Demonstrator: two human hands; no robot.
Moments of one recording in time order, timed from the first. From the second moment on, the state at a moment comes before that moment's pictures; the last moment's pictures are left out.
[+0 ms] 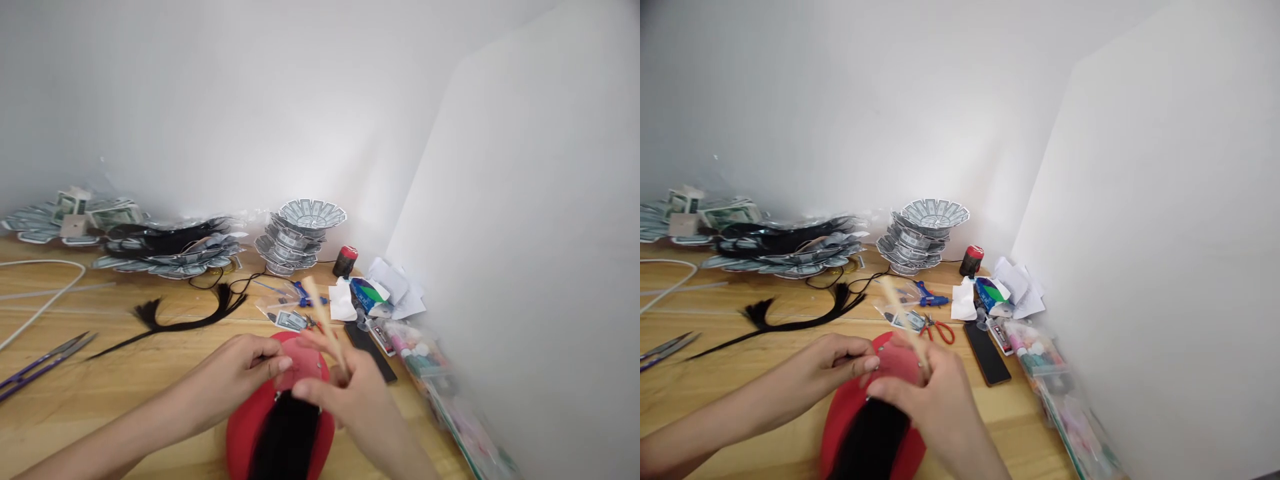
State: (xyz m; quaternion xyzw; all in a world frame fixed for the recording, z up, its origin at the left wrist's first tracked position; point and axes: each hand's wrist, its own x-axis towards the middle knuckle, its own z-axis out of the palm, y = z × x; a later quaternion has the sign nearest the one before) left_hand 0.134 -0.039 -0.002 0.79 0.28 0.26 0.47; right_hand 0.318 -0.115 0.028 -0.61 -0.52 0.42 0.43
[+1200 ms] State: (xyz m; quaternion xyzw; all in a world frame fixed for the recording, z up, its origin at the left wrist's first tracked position) left_hand 0.134 -0.046 0.005 0.67 0.27 0.27 0.63; right_hand 0.326 -0.105 0.016 -0.48 -0.41 0.48 0.60
